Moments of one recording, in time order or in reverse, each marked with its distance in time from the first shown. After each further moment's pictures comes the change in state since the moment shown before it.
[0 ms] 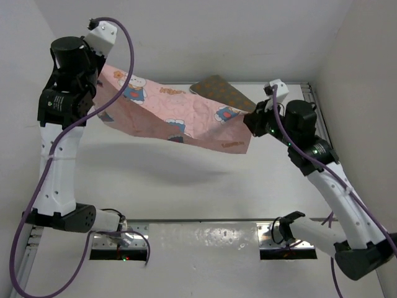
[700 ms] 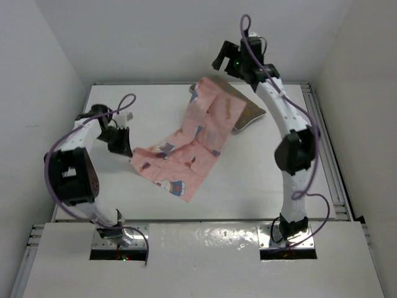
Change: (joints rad) left arm 0.309 0.181 -0.743 -0.128 0.808 -0.335; right arm -0.087 0.949 0.978 -0.080 0.160 0.354
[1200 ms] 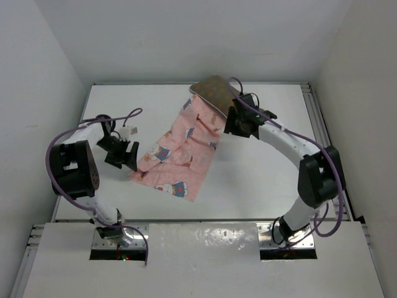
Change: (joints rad) left arm 0.055 0.151 -0.150 -0.035 -0.005 0.192; right arm 0.115 -0.302 -0.821 -0.056 0.164 0.060
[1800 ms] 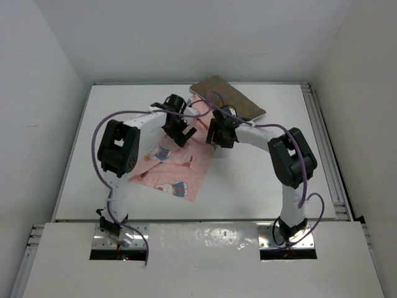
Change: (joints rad) left arm -0.594 0.367 0.497 0.311 -0.275 -0.035; right arm 0.096 0.258 0.012 0.162 -0.061 0.116
